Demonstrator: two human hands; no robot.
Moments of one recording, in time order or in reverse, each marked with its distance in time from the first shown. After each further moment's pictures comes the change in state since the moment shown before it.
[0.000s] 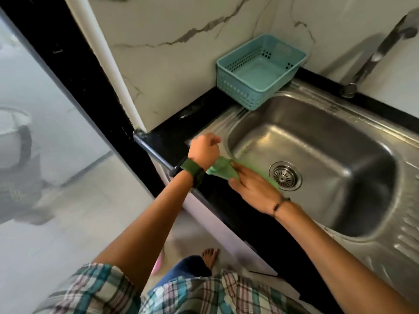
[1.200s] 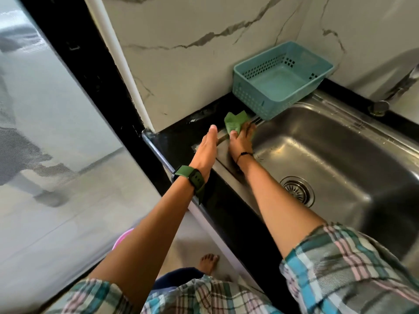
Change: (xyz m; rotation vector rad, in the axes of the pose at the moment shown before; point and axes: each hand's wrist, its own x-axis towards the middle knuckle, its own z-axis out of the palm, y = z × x) left_hand 0.010 0.000 0.009 -0.698 -0.042 -0.206; right_hand 0.158 -0.004 -0.005 0.392 0.312 0.315
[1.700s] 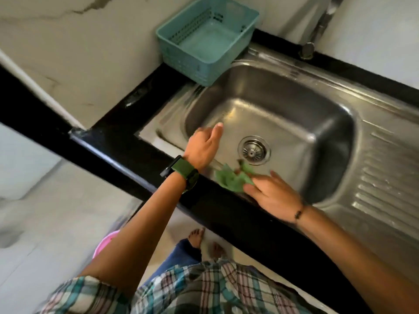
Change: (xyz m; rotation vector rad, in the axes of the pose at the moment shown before) left_hand -0.018 -0.015 0.073 0.735 -0.221 0.238; right_hand -0.184 0.110 -0.124 -0.481 -0.322 -0.090
